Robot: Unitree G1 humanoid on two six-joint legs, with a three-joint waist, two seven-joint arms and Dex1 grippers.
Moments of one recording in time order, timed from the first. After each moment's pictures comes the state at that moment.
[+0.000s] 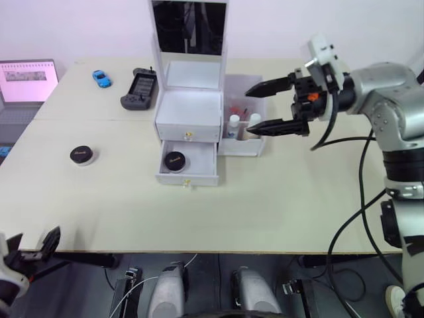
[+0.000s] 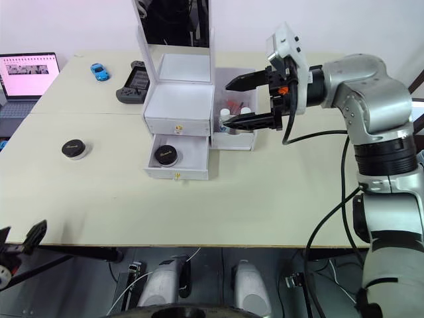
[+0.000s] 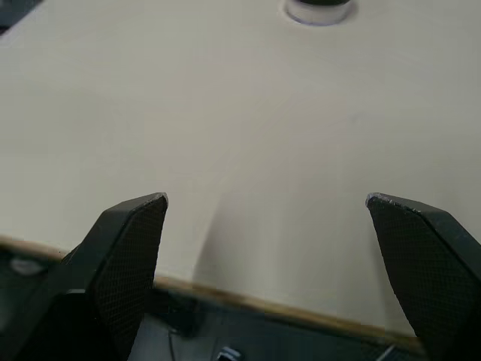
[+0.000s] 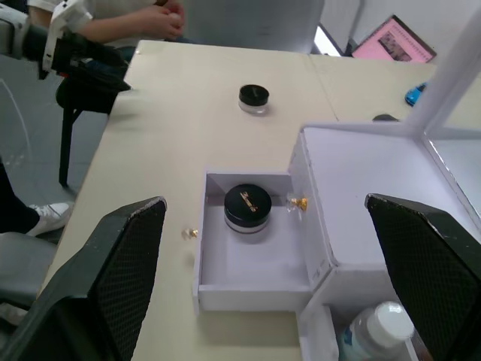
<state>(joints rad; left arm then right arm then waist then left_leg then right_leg) 0.55 0.27 0.92 -0.49 -0.48 0.52 -0.55 -1.07 -0.77 0.15 0.14 0.52 0.58 1.38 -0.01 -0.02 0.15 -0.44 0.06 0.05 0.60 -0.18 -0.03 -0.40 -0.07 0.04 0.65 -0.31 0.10</state>
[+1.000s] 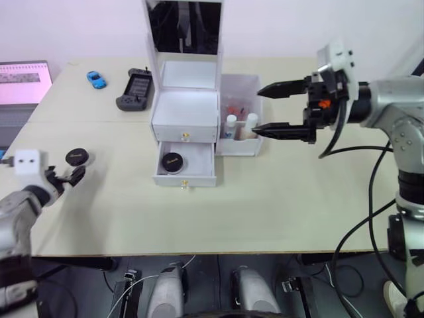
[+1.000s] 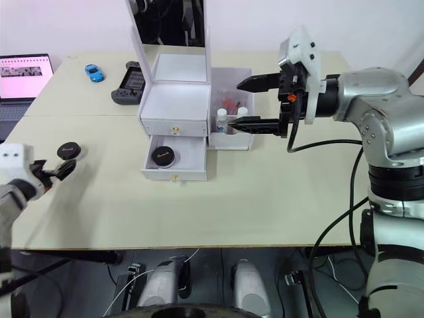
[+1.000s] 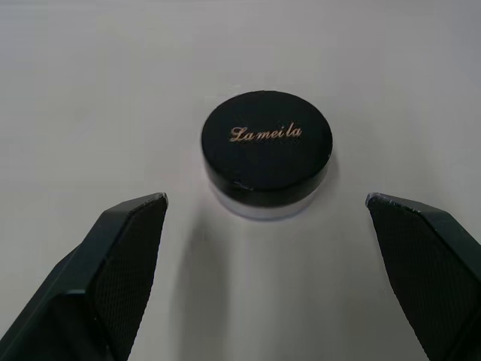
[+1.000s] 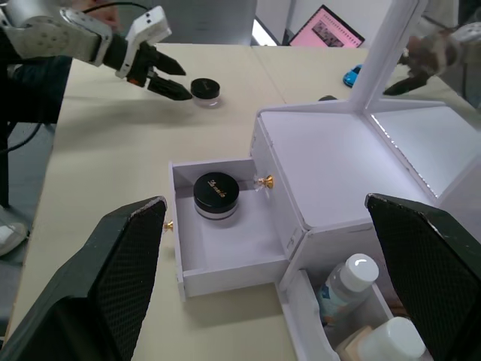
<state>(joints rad) -0.30 0.71 0.43 0.30 -0.33 0.56 -0.47 -0.88 -0.85 -0.02 -0.18 0.57 0.79 1.16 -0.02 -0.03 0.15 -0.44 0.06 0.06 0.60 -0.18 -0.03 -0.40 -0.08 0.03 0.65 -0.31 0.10</state>
